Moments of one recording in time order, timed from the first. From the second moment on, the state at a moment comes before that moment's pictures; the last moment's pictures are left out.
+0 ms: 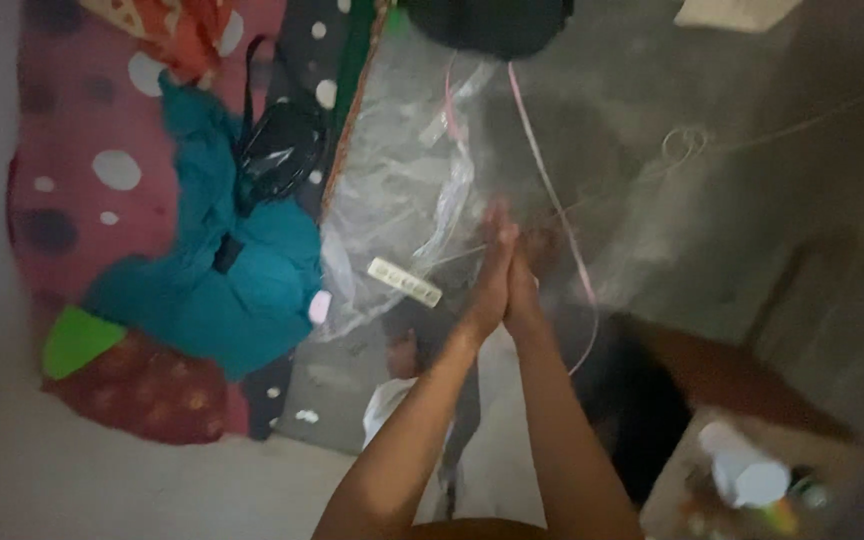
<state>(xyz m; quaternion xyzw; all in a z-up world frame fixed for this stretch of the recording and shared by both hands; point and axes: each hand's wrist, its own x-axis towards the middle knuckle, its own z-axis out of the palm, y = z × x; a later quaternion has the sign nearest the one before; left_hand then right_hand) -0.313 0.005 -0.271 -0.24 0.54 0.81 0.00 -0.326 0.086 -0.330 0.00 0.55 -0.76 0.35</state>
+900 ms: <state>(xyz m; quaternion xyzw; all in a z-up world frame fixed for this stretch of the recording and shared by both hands) -0.658 -0.099 -0.577 -0.47 0.68 0.51 -0.23 -0.827 -0.069 -0.553 -0.19 0.74 -0.29 0.57</state>
